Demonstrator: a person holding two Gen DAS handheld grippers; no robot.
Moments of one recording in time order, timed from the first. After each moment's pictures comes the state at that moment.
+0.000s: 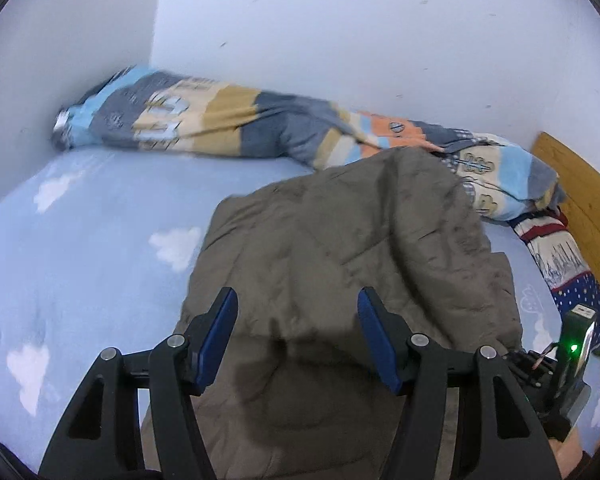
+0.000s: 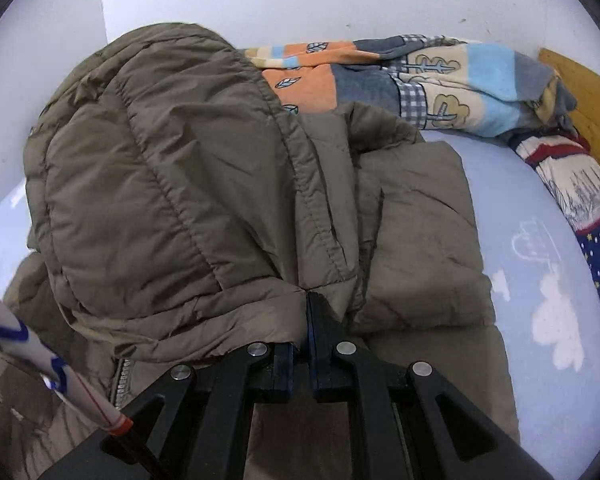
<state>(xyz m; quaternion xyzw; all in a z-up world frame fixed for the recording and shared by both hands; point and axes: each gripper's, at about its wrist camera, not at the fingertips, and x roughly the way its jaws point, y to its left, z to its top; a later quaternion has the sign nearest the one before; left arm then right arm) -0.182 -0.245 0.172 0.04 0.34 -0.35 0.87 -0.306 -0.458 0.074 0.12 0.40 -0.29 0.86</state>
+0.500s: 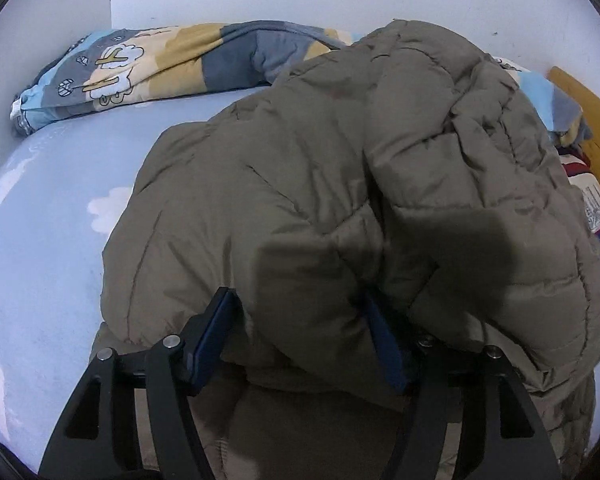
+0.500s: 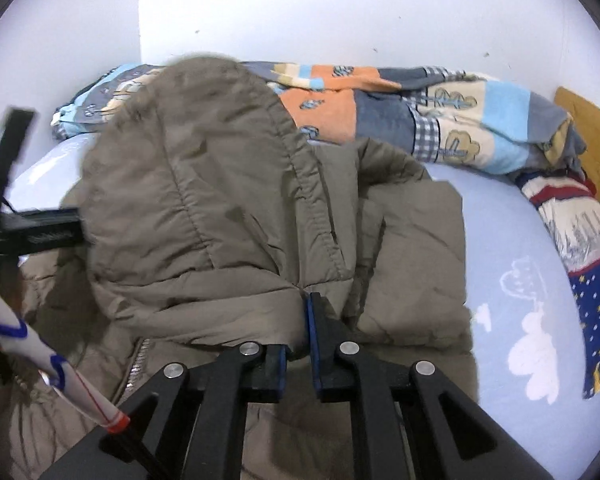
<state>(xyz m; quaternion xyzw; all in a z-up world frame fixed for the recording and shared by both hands) -0.146 -0.315 0.085 0.11 0.43 -0.34 0.83 -0.323 -0.438 0.121 0.08 0.39 -0.25 0.88</state>
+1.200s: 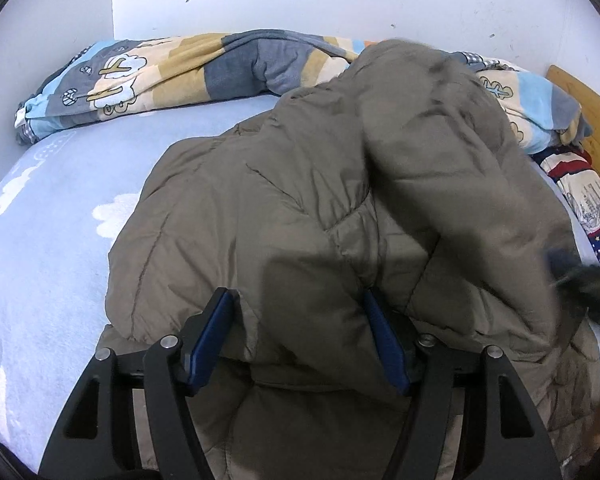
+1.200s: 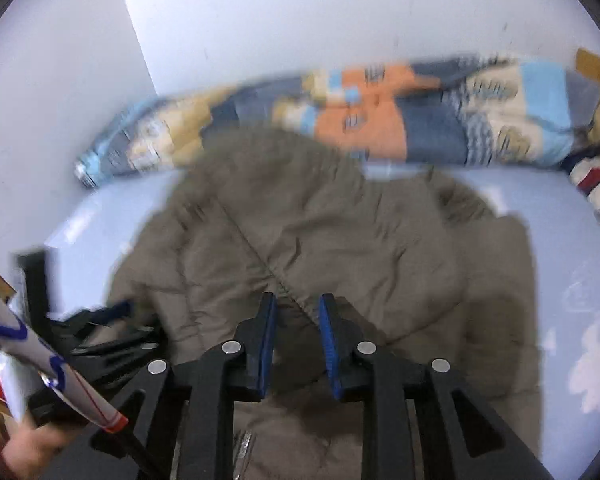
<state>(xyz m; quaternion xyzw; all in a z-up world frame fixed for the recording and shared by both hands) -0.158 -0.312 0.085 0.12 0.41 -0.34 0.84 -0.230 -0.459 0.108 0.18 0.41 -0.22 0.86</state>
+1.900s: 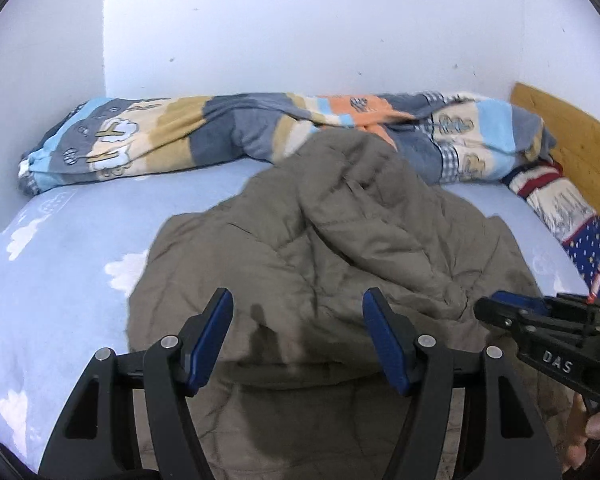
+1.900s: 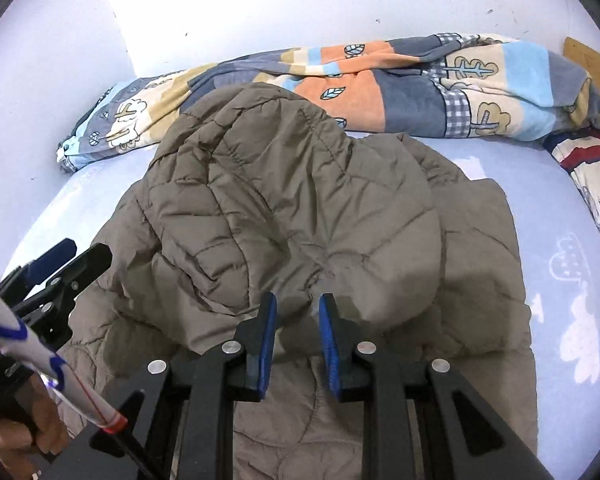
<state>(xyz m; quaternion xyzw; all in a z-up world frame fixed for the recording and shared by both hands) -0.197 -0.308 0.139 0.11 0.33 -0.38 0.86 -0.278 -0.434 0.121 0.18 0.41 -0.24 0.86</state>
